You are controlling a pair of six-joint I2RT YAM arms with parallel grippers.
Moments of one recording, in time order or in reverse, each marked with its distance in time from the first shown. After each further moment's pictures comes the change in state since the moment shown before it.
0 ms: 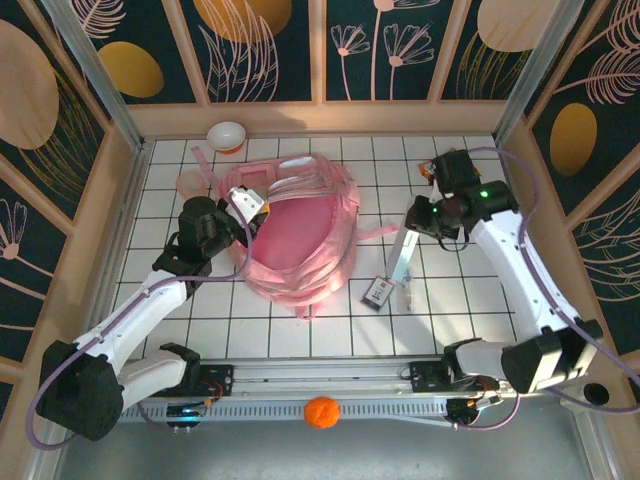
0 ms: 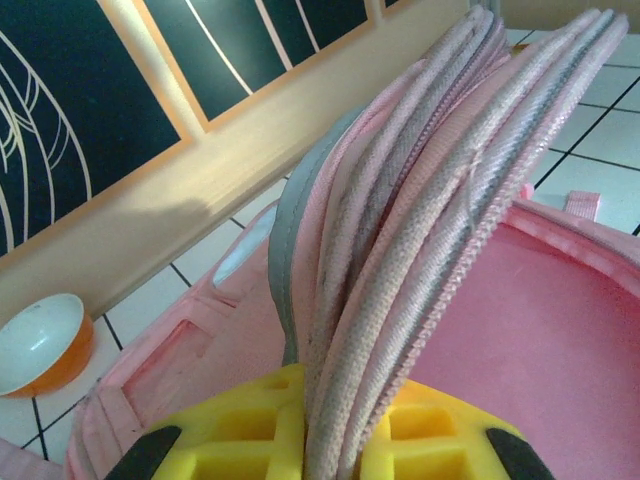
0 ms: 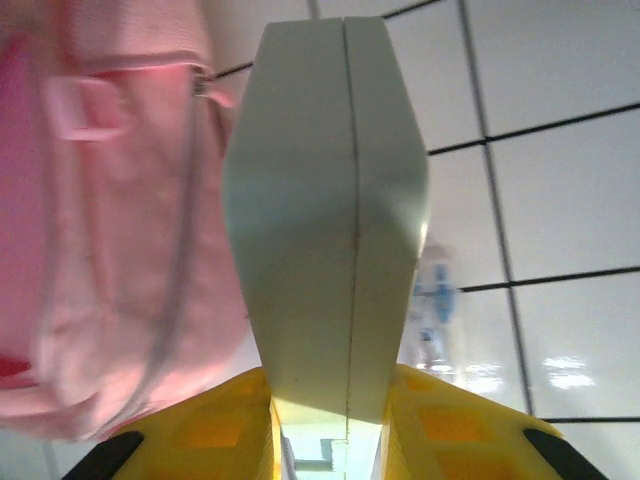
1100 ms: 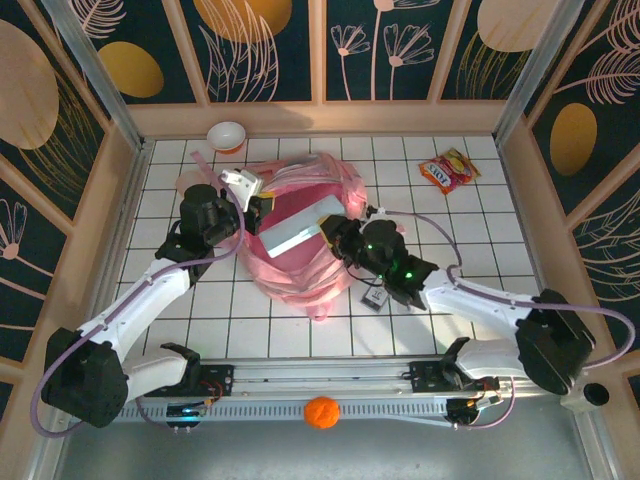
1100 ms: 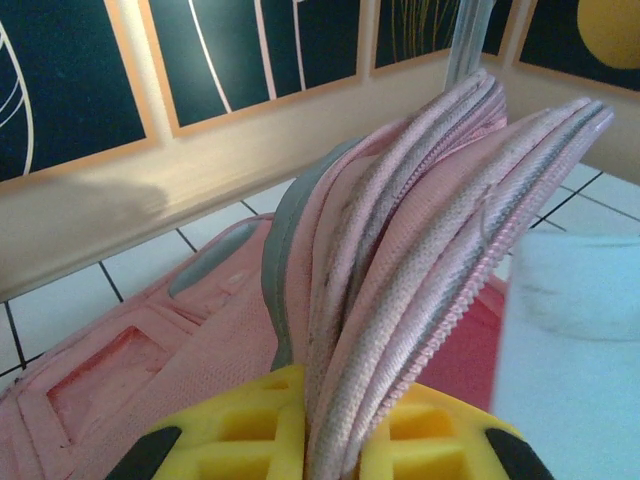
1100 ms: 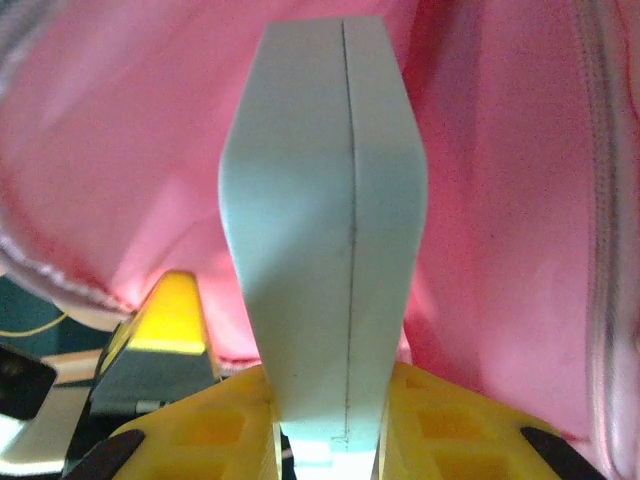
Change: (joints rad) left arm 0.005 0.071 0.089 0.031 0.071 -0.298; right arm 0.569 0.010 -0.678 1.512 0.204 1.016
